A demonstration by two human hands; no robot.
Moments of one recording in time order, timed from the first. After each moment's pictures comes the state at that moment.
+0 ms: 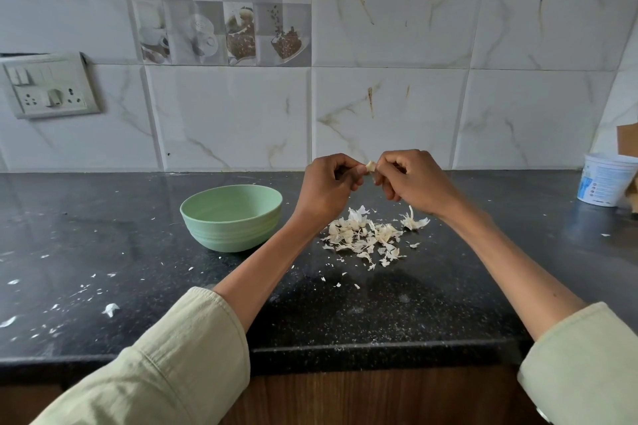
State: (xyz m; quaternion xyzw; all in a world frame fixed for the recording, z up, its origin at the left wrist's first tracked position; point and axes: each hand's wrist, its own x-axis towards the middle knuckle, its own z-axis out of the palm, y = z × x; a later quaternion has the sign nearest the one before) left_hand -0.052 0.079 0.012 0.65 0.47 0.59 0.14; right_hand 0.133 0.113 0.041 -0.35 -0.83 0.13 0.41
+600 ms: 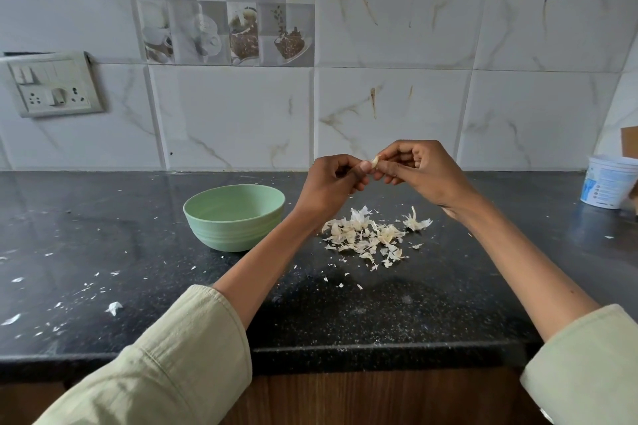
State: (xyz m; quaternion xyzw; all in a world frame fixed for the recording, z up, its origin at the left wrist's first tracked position) left_hand -0.055 0.075 0.015 0.65 0.42 0.59 0.23; right_hand 0.145 0.121 0.048 -0.26 -0.82 0.26 0.45
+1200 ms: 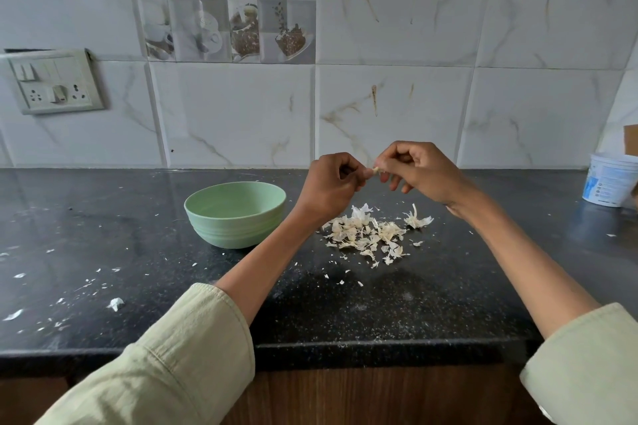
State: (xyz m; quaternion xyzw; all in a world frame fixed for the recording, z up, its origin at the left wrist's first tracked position) left_hand -0.055 0.076 0.016 0.66 0.48 0.55 0.14; right_hand 0.146 0.120 0.049 -0.30 -0.82 0.26 0.40
